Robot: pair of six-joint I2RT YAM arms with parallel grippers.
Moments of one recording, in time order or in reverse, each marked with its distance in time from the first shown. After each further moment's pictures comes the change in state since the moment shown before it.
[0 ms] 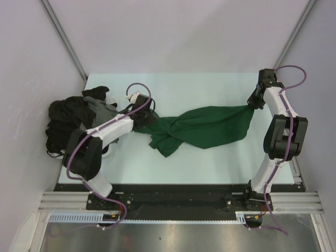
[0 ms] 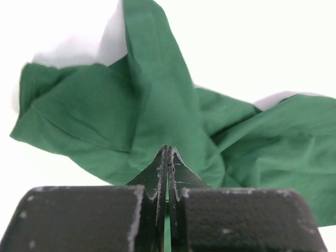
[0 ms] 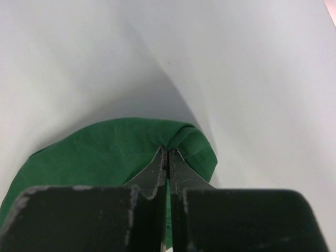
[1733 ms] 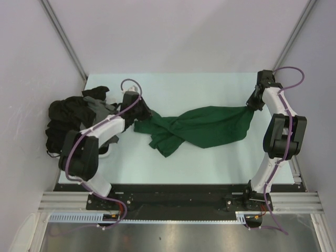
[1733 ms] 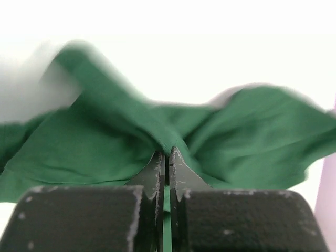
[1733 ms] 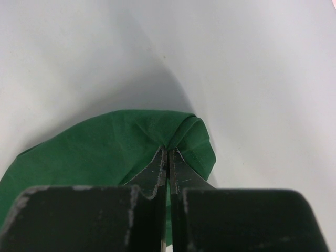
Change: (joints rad) left arm 0.139 -0.005 -0.118 0.300 0.314 0.124; right arm 0.010 0.014 -0.011 -0.003 0.009 -0.007
